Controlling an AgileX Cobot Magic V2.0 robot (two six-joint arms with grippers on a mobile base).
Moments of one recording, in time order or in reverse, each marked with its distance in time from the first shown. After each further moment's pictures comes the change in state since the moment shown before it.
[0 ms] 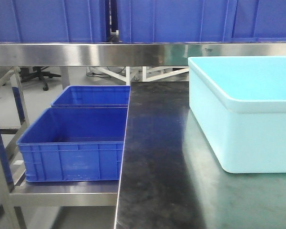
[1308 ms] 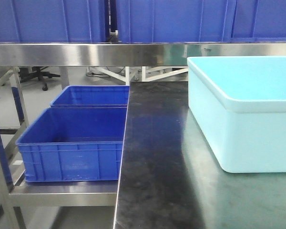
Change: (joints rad) left arm 0.000 0.000 0.000 0.000 0.000 0.000; right arm 0.000 0.000 0.000 -0.006 0.010 0.000
